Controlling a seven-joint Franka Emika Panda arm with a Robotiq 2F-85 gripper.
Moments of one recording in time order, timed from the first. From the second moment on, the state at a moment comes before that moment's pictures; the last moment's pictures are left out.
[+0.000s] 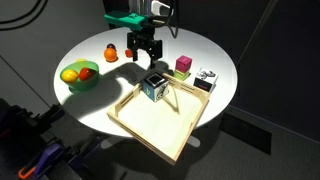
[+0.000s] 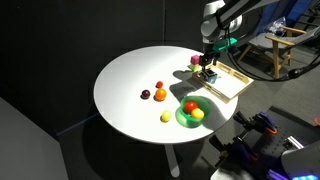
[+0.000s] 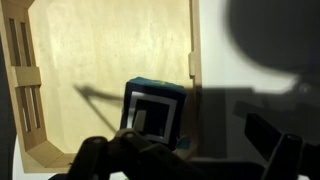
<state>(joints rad) -0.14 0.49 -0.10 -1.90 -0.08 2.19 -0.04</state>
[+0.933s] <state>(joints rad) -0.07 0.27 -0.06 -2.10 -0.08 2.11 -0.06</state>
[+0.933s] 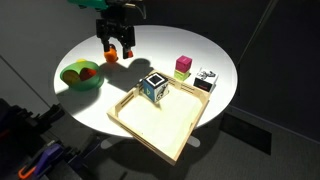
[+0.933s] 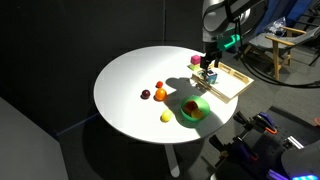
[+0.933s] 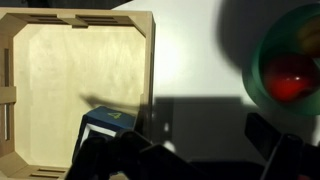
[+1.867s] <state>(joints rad) -0.03 -0.01 -0.02 -2.30 -0.04 2.15 0.04</state>
